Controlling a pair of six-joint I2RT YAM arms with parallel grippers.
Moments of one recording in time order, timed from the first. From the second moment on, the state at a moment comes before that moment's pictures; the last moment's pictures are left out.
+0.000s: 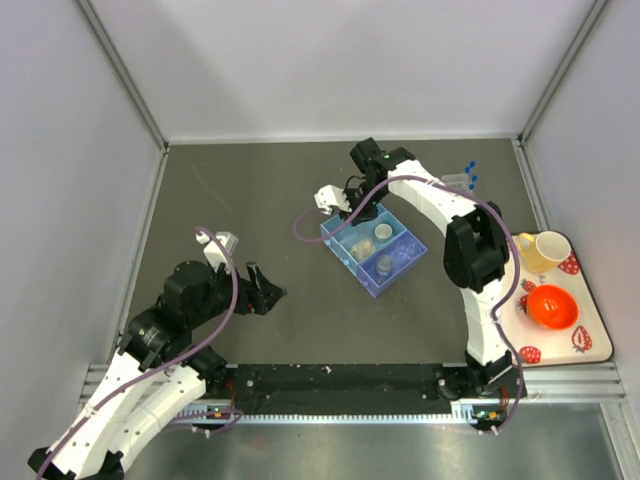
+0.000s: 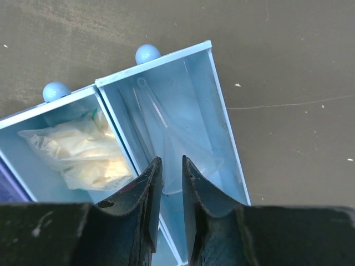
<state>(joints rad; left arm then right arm) -0.56 0.47 0.71 -0.70 0.14 -0.55 0.54 2.12 1.89 -1.04 -0.47 -1.34</state>
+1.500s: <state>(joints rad) -0.56 0.59 0.83 -0.69 0.11 -0.55 0.58 0.96 1.04 -0.22 -0.66 -0.10</state>
